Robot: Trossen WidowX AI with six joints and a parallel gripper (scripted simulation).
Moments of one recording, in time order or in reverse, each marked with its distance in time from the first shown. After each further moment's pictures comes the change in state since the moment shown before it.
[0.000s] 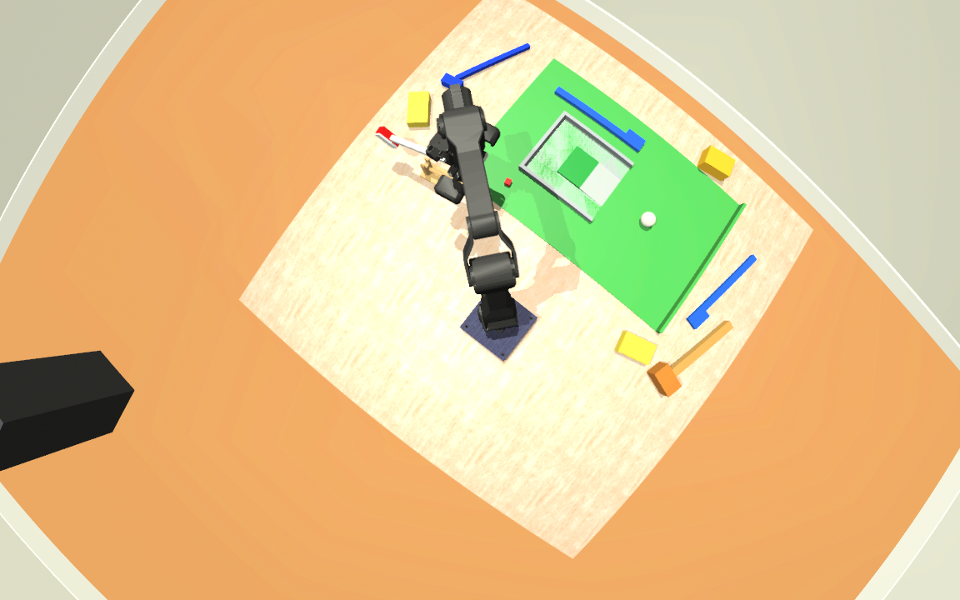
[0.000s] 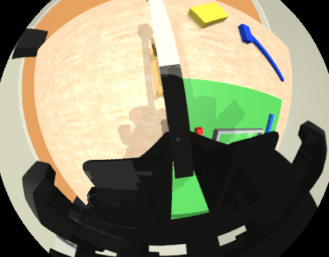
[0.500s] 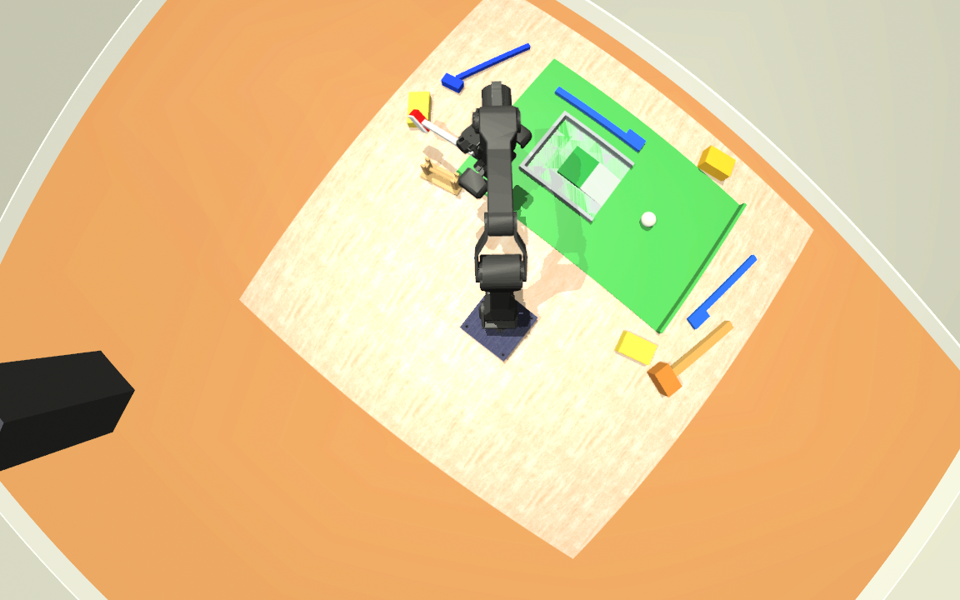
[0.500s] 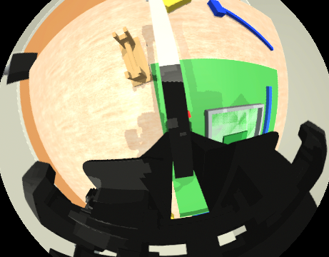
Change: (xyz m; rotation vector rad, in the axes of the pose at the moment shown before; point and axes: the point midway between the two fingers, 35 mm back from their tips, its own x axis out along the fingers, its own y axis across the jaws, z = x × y) arm 0.003 -0.036 -0.047 0.167 -0.006 -0.017
